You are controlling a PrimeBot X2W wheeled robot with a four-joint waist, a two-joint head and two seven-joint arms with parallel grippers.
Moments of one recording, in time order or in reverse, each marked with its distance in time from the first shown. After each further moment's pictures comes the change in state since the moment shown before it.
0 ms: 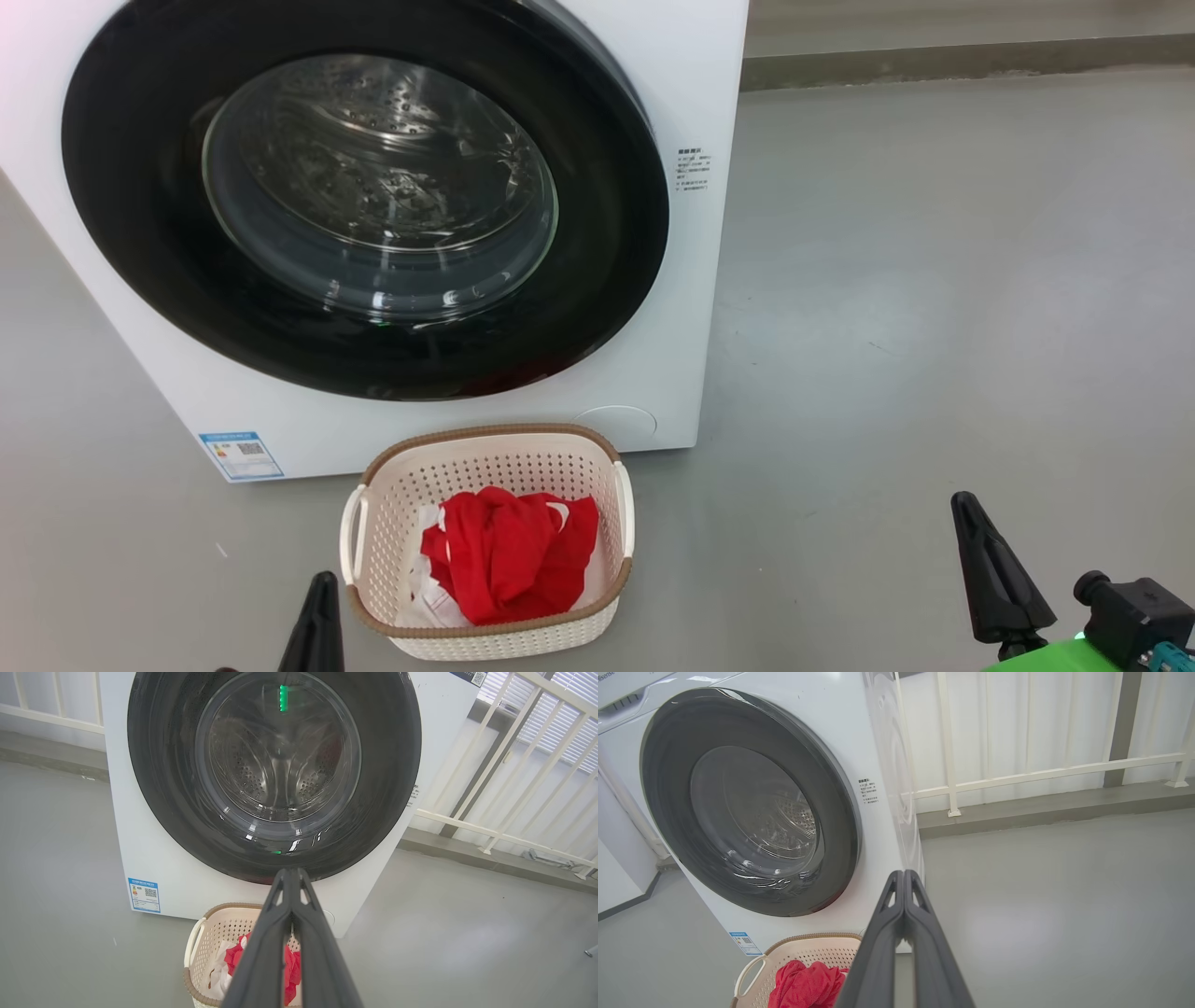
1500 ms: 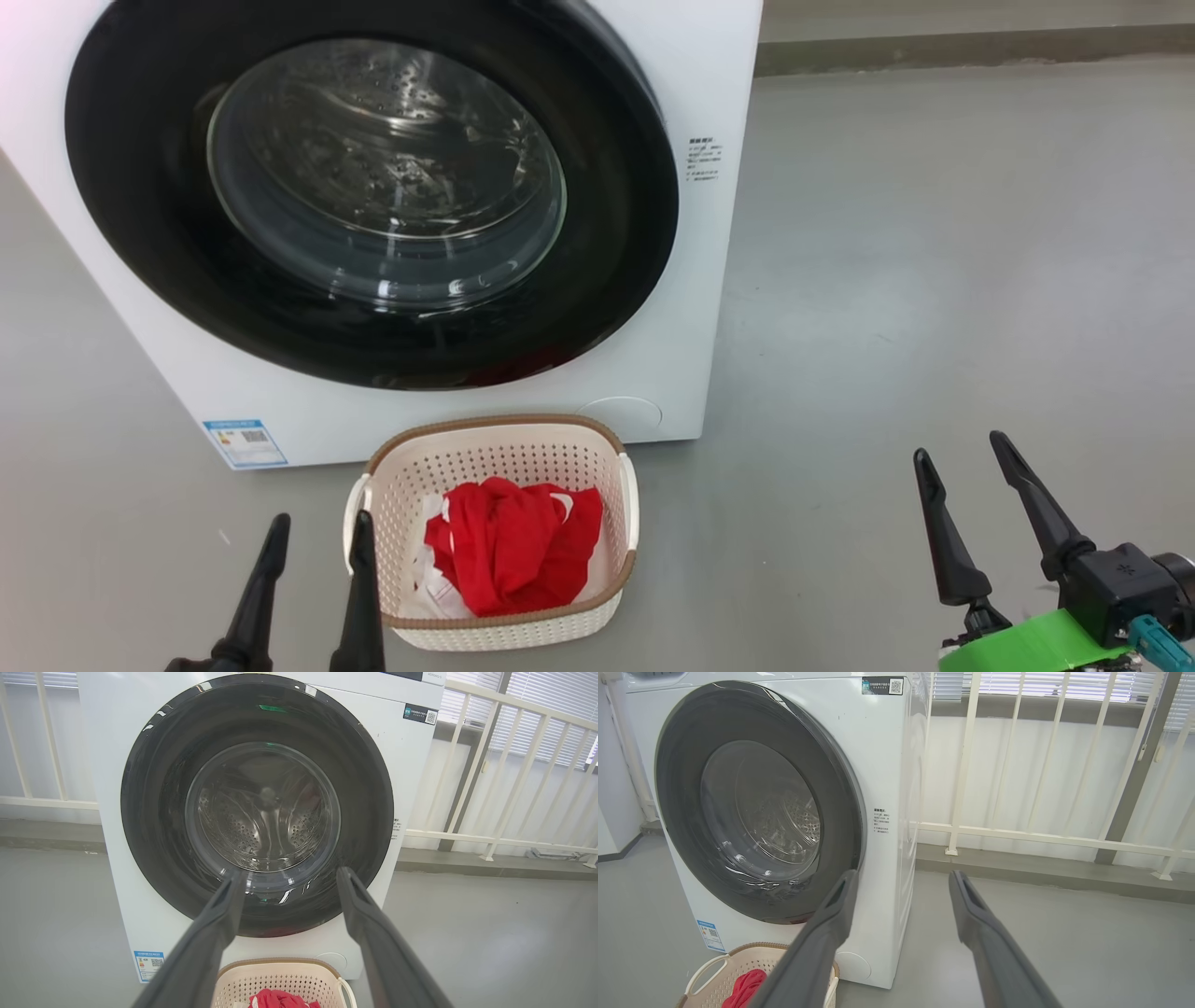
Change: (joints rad) left arm -0.040 0.004 -0.001 -0.090 0.149 -0.012 -0.043; right arm -0.060 -0.018 -0.005 -0.049 -0.212 0.000 -0.035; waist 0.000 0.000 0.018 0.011
